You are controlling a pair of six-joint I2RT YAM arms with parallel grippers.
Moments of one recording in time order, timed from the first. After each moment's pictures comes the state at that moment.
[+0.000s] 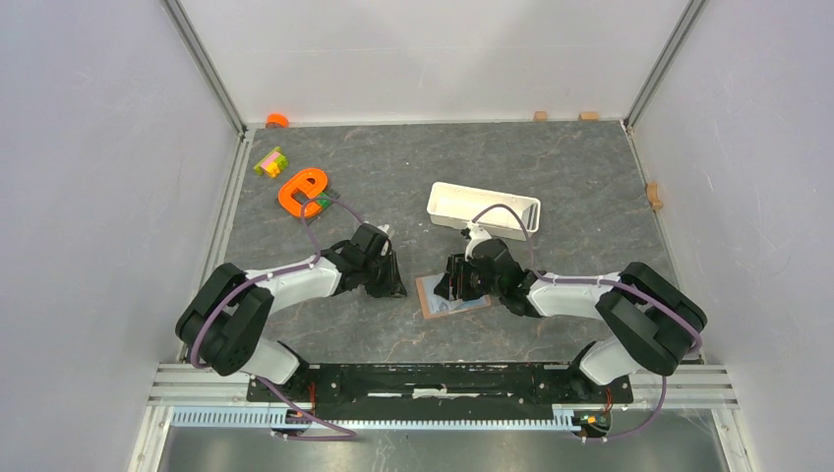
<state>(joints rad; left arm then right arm) -0.63 1.47 0.65 -0.18 0.20 -0.67 0.79 1.50 0.50 0.33 -0.12 0.67</state>
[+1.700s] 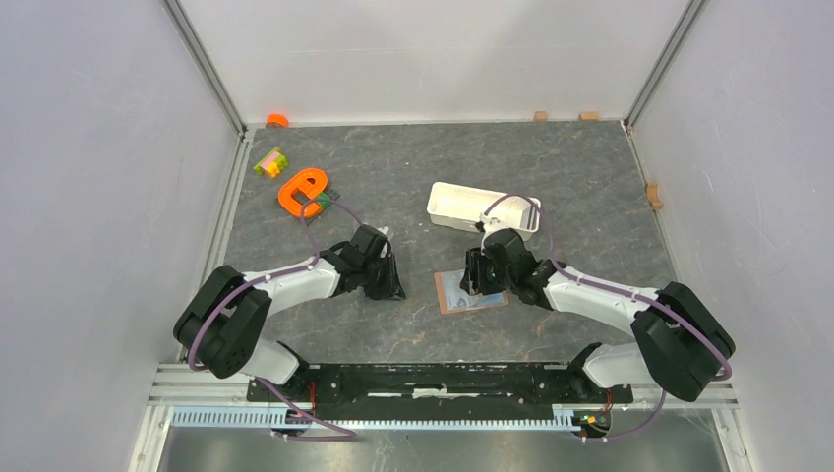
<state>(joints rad) -0.63 1.45 0.64 -0.20 0.20 -0.67 0.71 1.33 0.58 -0.07 -0.01 0.52</state>
